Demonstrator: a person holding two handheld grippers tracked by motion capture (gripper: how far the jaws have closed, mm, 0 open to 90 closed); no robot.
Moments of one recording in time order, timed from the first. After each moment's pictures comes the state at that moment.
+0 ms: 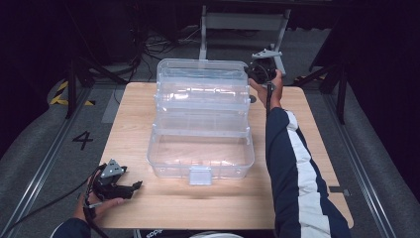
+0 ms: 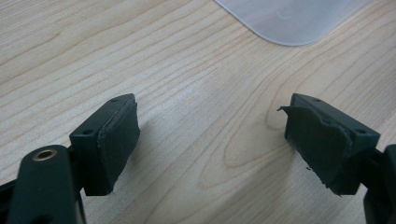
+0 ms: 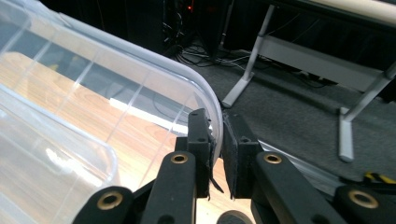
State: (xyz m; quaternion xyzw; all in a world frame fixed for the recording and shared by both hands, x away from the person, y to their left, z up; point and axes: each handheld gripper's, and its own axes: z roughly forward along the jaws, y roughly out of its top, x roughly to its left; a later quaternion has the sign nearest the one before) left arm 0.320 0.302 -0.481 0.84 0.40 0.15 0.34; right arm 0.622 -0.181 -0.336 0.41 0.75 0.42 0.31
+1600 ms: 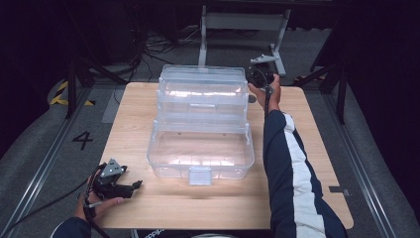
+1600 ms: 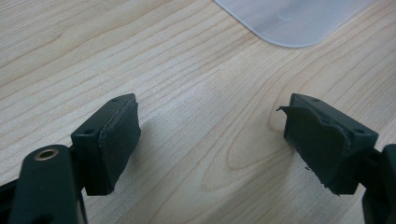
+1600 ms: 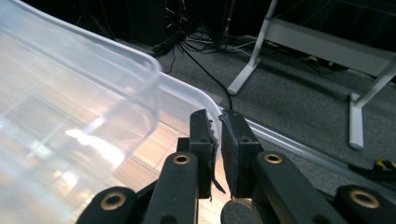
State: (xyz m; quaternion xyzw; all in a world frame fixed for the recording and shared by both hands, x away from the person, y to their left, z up) left arm 0.321 0.301 -0.482 0.84 0.40 0.15 0.34; right arm 0.629 -0.181 -0.357 0.41 0.76 0.41 0.29
